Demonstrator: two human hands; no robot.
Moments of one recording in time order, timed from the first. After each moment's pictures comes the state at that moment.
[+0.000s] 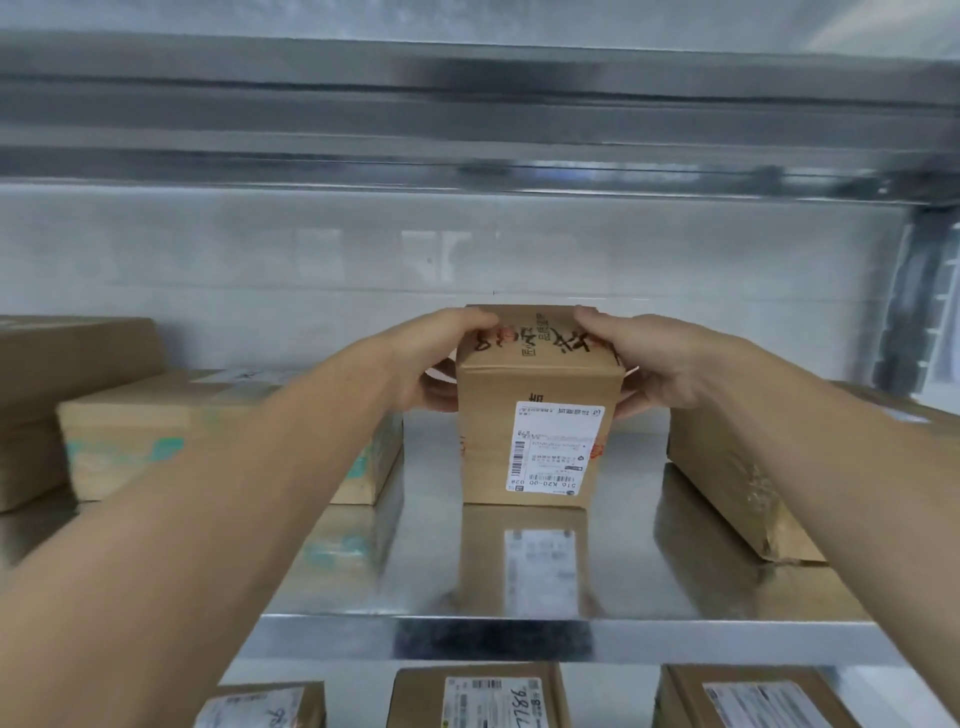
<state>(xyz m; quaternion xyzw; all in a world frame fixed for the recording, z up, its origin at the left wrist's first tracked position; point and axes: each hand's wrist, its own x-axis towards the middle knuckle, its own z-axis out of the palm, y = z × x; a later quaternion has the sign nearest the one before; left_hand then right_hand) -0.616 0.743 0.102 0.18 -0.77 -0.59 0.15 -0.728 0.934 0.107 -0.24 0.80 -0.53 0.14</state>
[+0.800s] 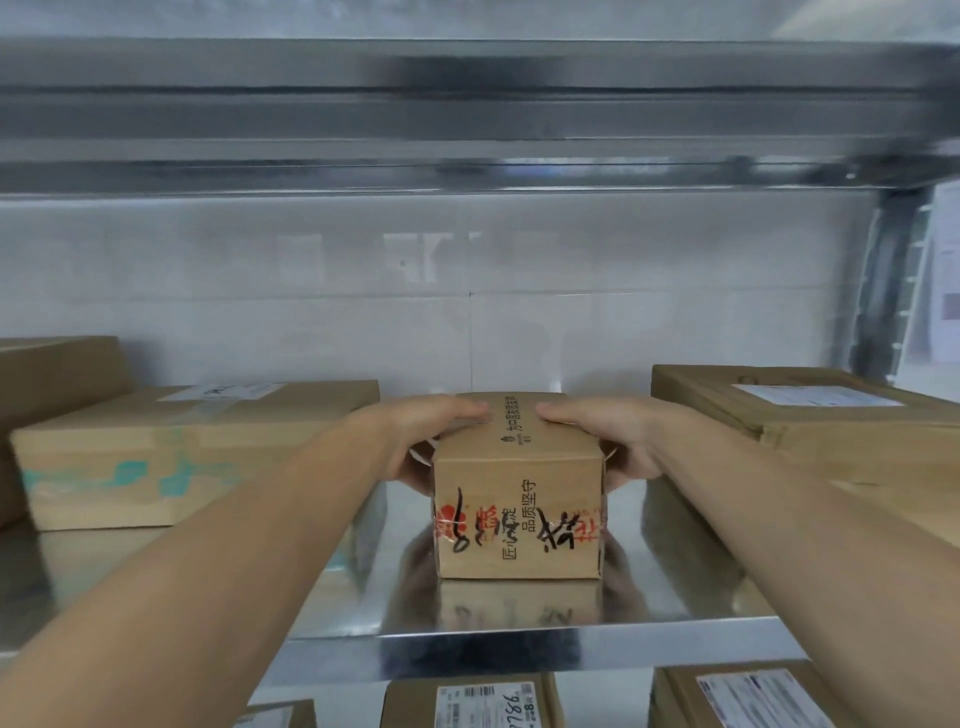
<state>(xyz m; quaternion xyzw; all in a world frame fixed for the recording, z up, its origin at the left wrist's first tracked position) -0.654 0.728 0.041 0.25 -0.80 -0.54 0.03 -0.757 0.923 0.041 -0.15 0.81 -0.50 0.26</state>
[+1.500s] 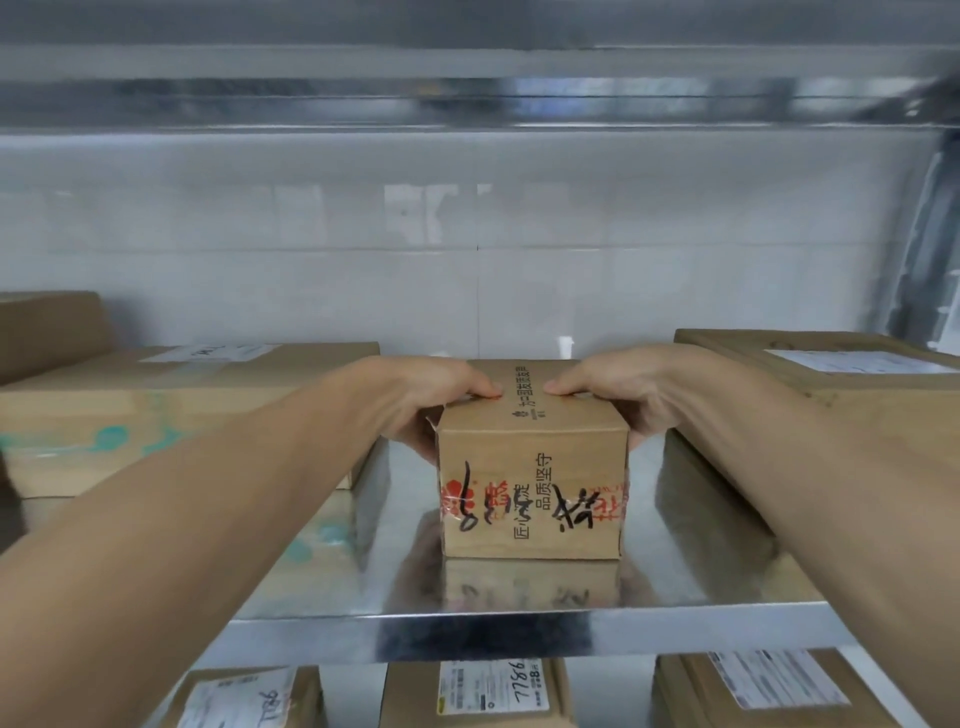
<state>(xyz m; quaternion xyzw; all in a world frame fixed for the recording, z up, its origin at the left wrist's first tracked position) -0.671 0.725 0.041 0.25 -0.81 -0.52 -0.03 -0.775 0.909 0.048 -0.17 0.84 -0.42 0.30</state>
